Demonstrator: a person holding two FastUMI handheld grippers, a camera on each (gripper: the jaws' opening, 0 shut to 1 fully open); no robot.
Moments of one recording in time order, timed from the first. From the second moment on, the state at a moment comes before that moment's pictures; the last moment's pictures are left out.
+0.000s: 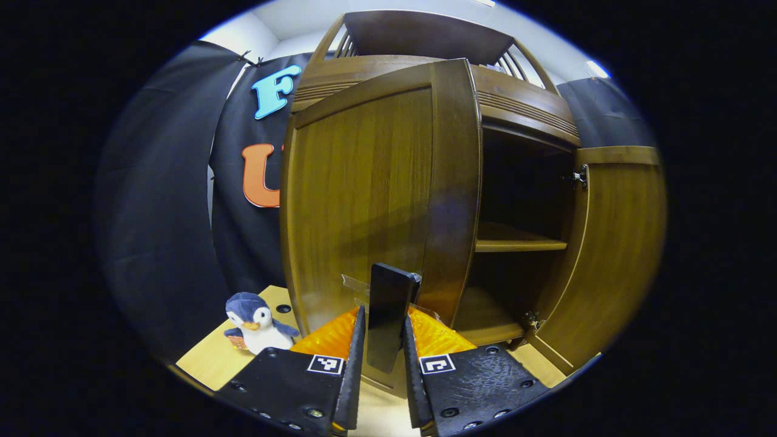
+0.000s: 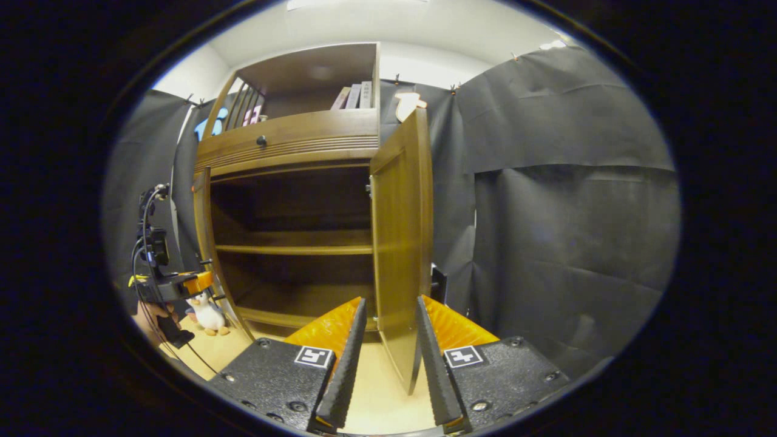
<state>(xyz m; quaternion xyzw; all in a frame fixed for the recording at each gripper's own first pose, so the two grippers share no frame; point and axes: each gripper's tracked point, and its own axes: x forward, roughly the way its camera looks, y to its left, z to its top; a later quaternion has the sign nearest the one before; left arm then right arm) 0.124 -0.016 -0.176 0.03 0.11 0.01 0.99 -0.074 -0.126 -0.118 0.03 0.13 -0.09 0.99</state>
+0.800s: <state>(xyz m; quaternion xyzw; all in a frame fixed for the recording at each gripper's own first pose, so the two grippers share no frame) 0.064 0.081 -0.157 0.04 0.10 0.08 0.99 -0.041 -0.059 -0.129 0.02 0.15 -0.02 0.99</state>
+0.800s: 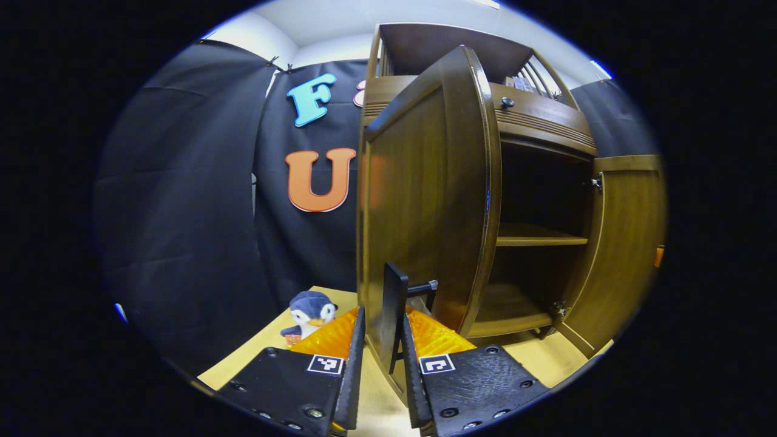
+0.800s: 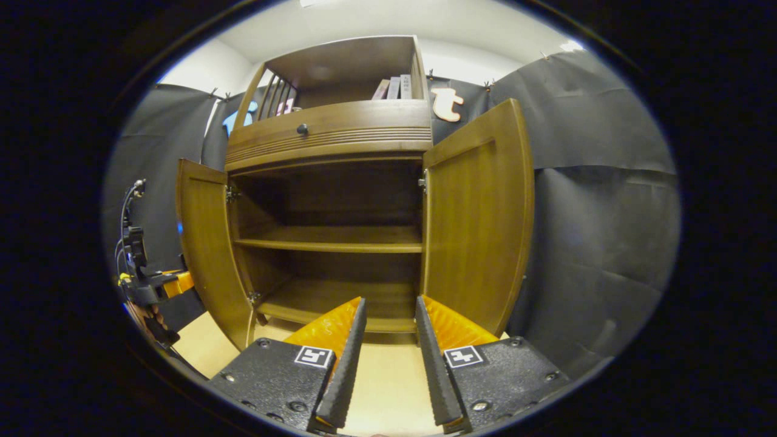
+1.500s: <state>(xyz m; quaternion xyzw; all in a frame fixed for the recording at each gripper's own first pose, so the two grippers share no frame) 0.041 0.149 -0.152 0.04 0.11 0.08 0.99 -0.025 -0.005 -0.136 0.01 0.15 0.01 0.99</state>
